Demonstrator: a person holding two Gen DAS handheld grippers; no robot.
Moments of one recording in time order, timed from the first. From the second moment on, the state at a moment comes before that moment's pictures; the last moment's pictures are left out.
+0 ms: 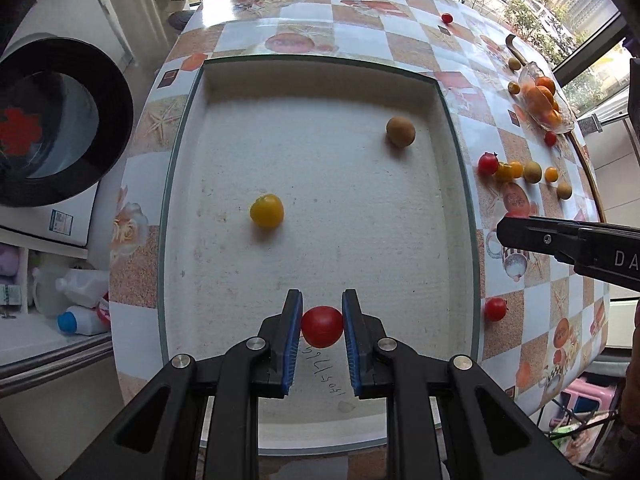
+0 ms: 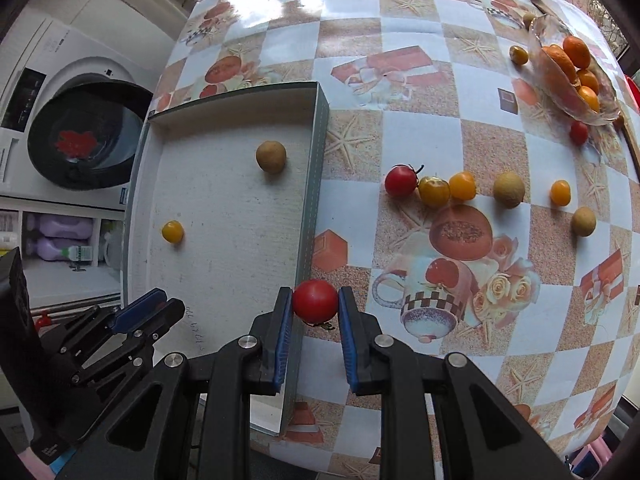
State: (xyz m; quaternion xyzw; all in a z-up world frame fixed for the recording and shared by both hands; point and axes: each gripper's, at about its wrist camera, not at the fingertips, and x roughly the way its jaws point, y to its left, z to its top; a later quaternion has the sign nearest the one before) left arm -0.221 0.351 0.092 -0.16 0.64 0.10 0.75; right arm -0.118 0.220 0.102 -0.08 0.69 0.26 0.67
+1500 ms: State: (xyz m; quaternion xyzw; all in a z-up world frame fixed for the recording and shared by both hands) left arm -0.198 0.334 0.095 -0.10 0.64 0.07 0.76; right arm -0.091 0.184 0.095 -0.05 0.70 0.19 0.69
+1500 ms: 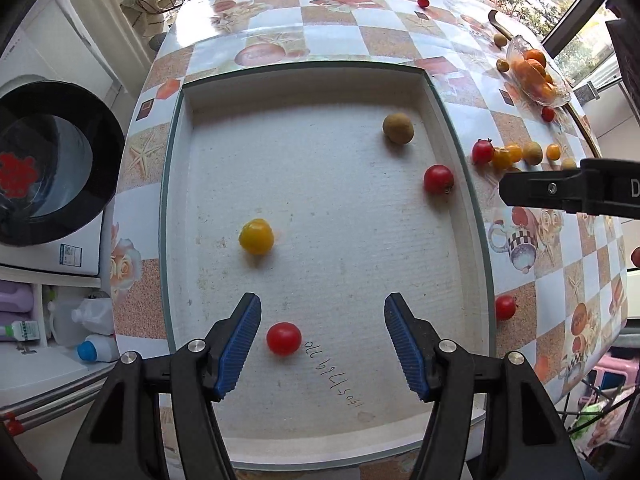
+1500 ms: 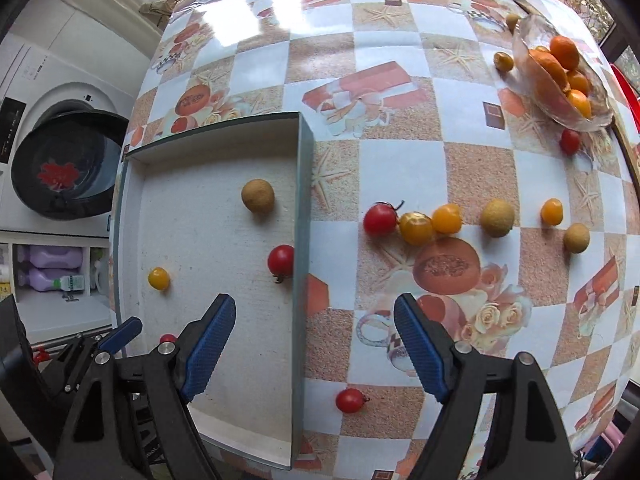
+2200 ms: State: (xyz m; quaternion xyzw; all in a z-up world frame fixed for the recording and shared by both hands) left arm -0.112 0.203 0.091 -0.05 0.63 -0.01 0.78; right arm -0.084 0.011 0.081 0.02 0.70 0.05 0.71
